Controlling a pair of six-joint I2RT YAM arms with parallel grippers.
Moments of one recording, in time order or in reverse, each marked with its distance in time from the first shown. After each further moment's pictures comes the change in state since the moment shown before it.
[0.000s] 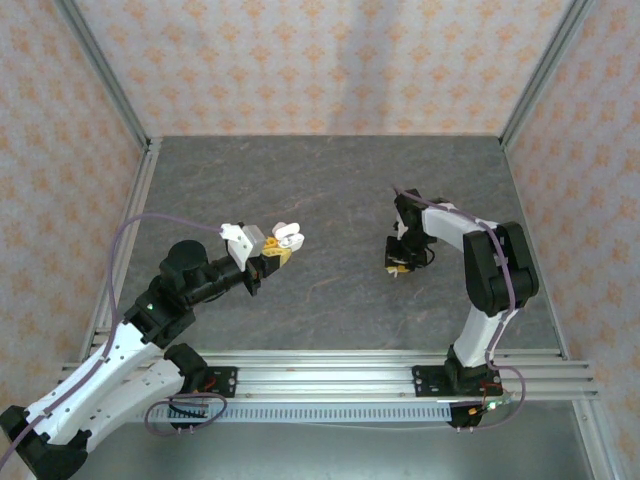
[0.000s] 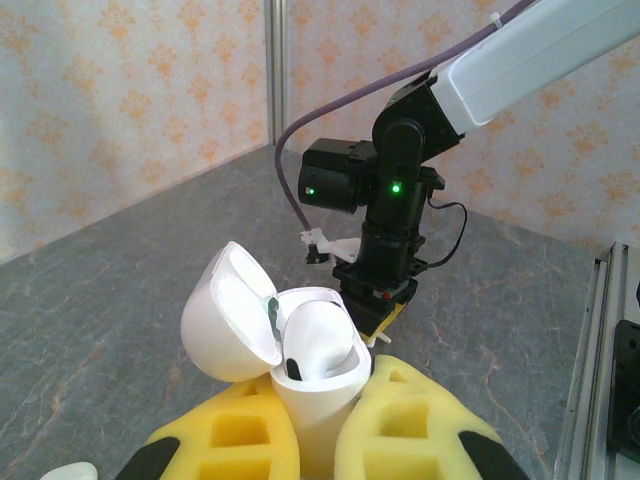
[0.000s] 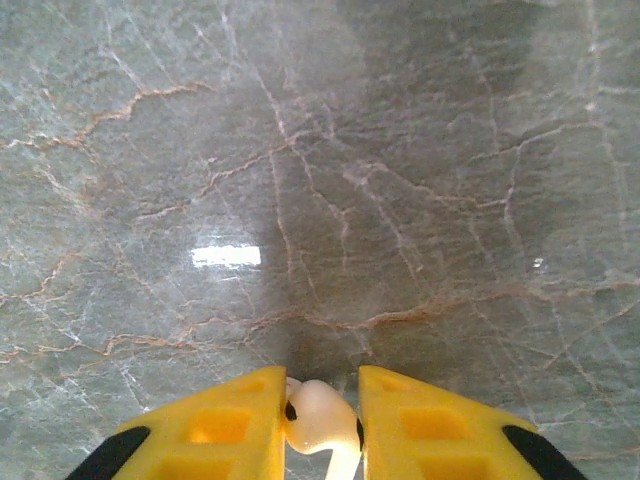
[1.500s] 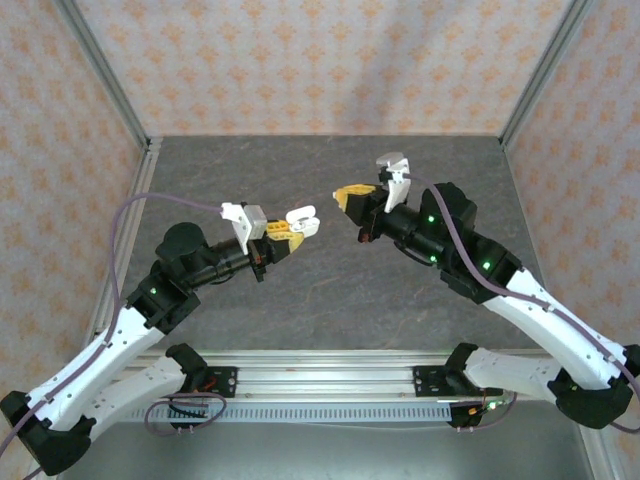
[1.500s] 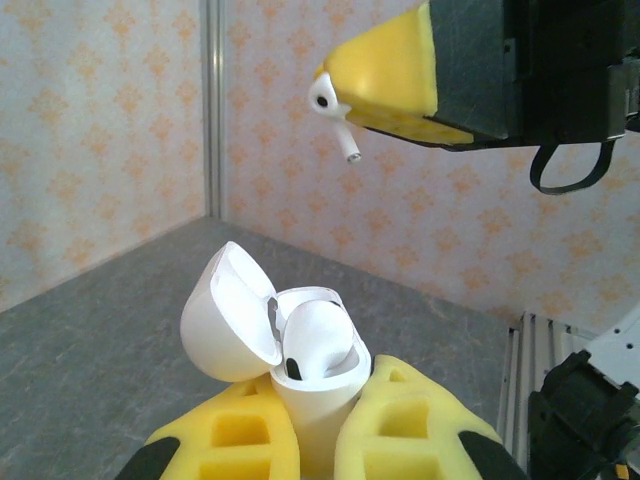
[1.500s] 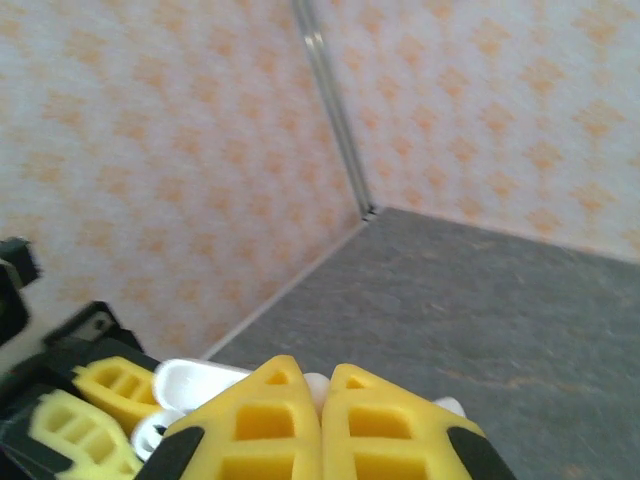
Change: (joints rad) left arm -0.006 0.120 0.144 0.122 0.140 -0.114; right arm 0.595 -0.769 0.142 0.540 0.203 -0.083
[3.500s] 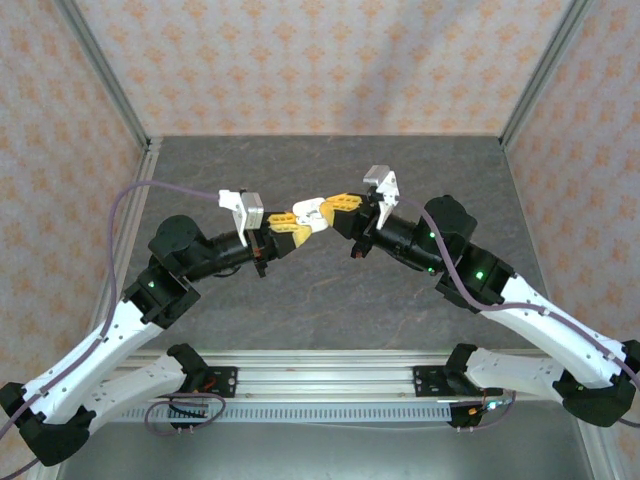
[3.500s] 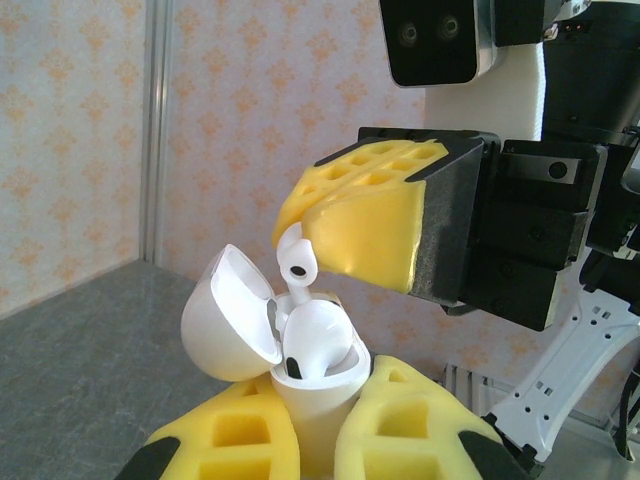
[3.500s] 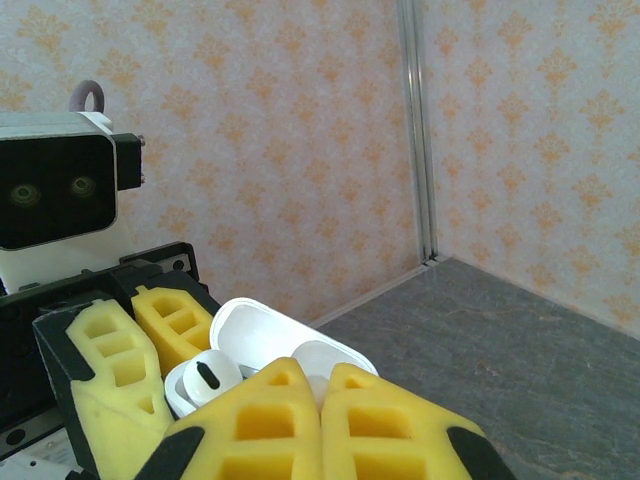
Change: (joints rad) left arm -0.046 0.050 0.106 0.054 0.033 -0.131; right arm 0.061 -0.039 -0.092 0.161 -0.086 -0.133
